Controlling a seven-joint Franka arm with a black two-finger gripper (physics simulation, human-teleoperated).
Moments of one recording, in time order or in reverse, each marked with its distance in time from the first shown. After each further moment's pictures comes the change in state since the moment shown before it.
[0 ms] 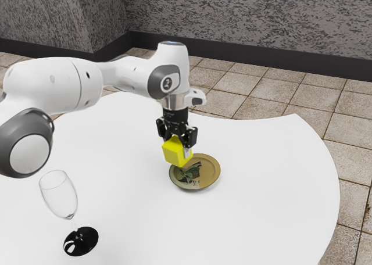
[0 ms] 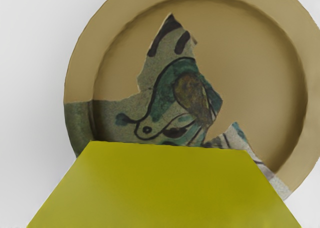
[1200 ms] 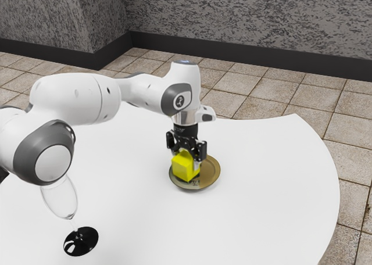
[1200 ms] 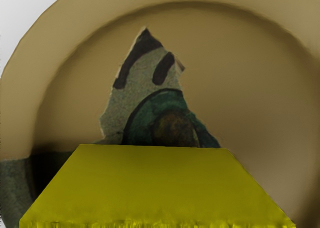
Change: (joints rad) arm -0.019 0.144 -0.003 0.083 -0.005 0.033 -0.011
